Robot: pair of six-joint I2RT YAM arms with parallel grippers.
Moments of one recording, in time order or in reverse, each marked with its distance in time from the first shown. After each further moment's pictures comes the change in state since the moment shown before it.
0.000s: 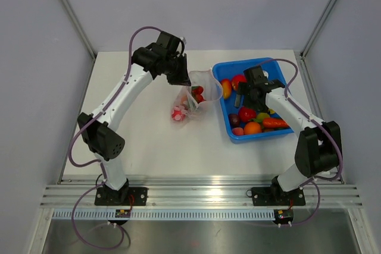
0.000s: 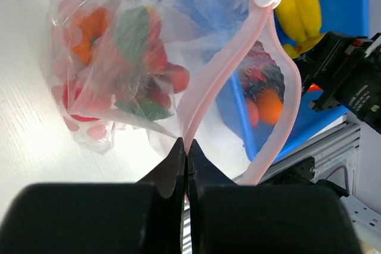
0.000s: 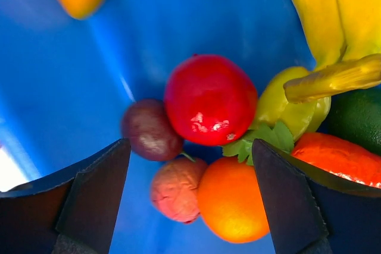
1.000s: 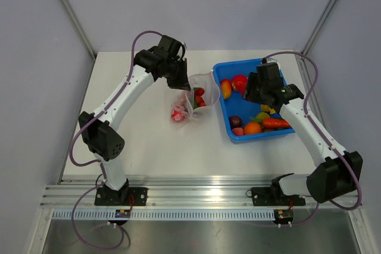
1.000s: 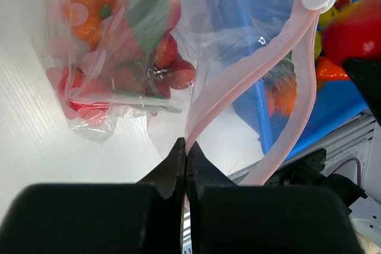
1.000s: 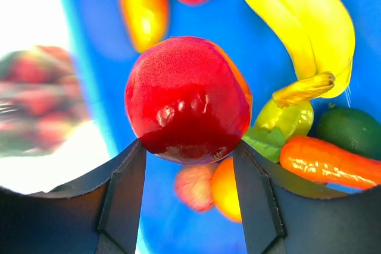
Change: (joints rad) left arm 0.000 0.000 -0.103 0.016 0.014 0.002; right arm 0.000 -0.188 -0.025 0.062 0.008 -0.021
